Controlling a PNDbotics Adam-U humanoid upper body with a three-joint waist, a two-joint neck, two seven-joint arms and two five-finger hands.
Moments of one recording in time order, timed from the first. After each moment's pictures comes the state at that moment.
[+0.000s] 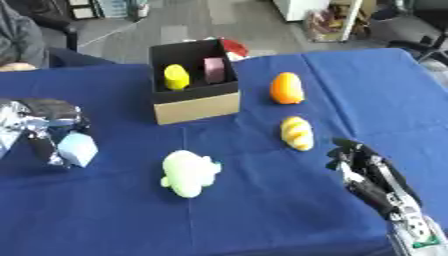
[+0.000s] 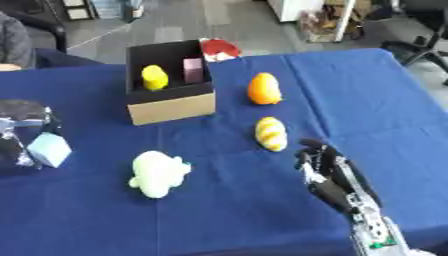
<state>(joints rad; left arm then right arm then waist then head) -0.71 0.63 -0.30 -0.96 -1.00 -0.53 -0.55 -0.03 -0.18 0.08 -1.63 0.08 -0.14 0.15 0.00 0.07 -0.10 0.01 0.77</state>
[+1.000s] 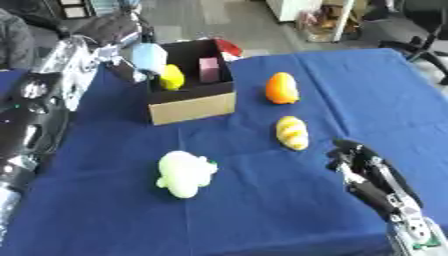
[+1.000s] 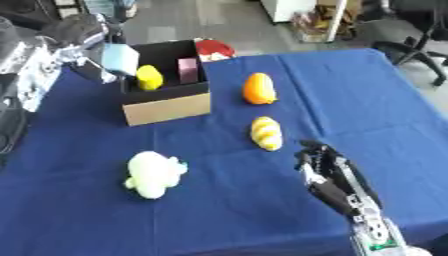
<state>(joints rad) -0.99 0.31 -0.16 -0.84 -1.23 -0.23 -0.07 -0.05 -0.16 0.09 -1.63 0.08 -0.14 0.16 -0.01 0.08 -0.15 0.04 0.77</state>
